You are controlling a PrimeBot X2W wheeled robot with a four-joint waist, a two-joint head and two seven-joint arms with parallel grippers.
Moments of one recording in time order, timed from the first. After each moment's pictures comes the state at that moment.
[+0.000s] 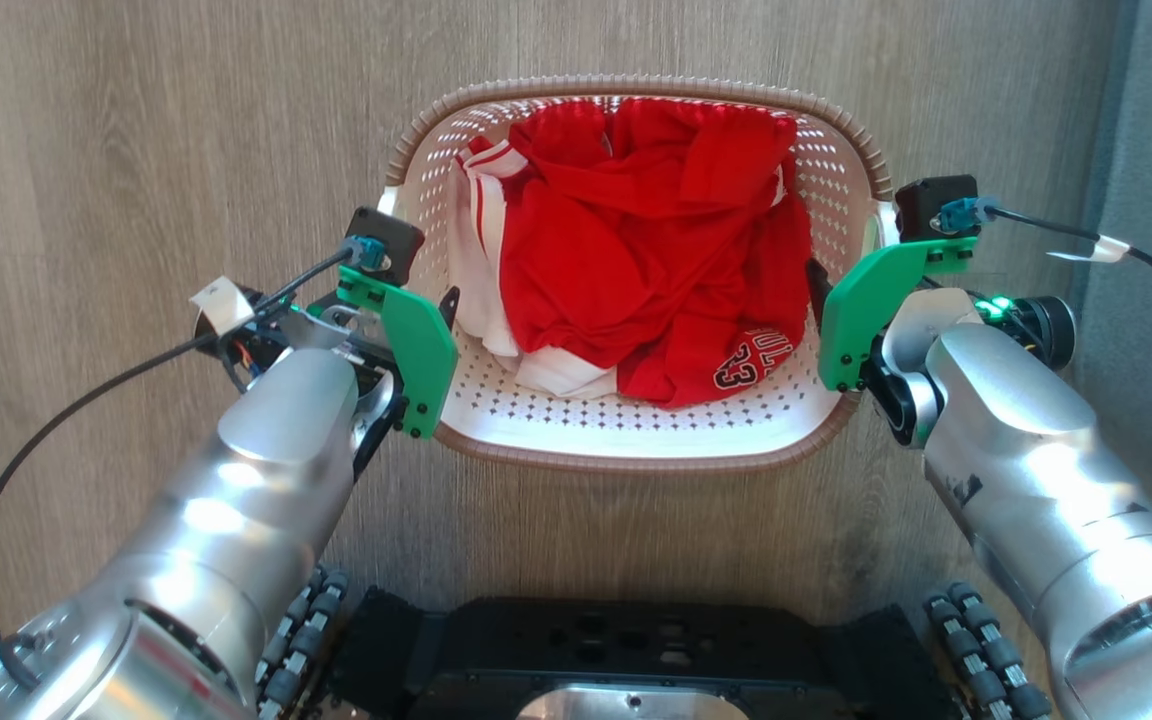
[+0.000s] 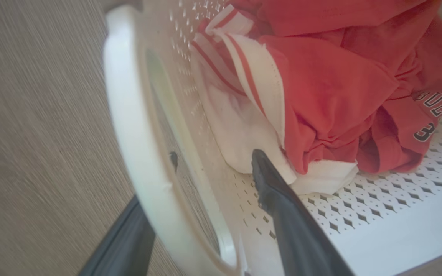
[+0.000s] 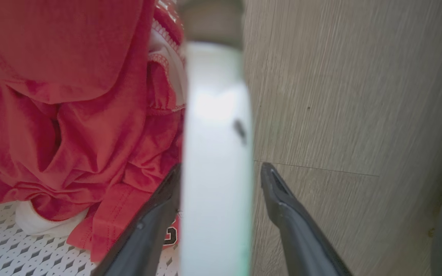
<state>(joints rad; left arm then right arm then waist) -0.93 0.03 -0.97 1.24 -0.64 -0.10 -0.09 -0.90 -0.08 0.56 1.16 0.61 0.12 0.00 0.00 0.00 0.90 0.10</state>
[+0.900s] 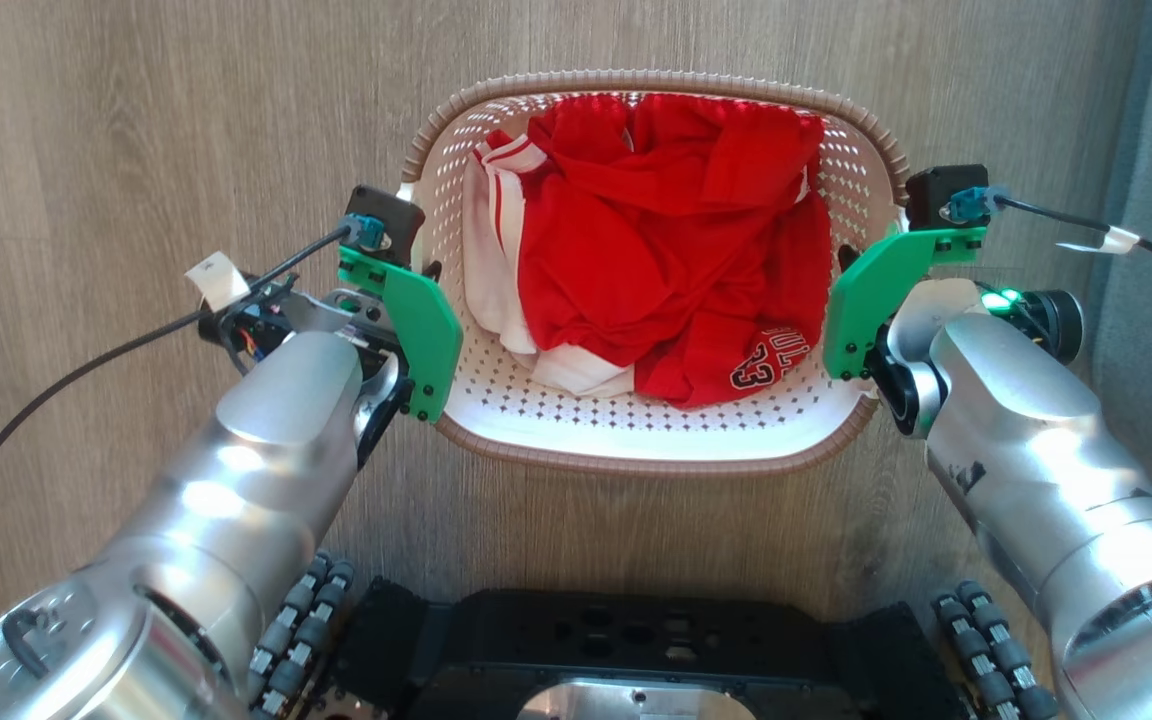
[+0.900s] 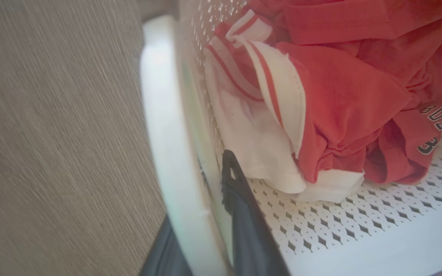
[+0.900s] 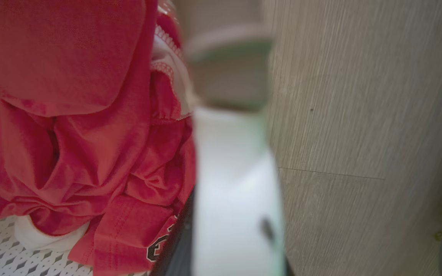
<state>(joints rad) -0.97 0.03 -1.09 1.22 -0.80 -0.10 -0.08 -0.94 -0.08 0.62 1.20 0.68 0.12 -0.03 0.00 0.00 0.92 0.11</state>
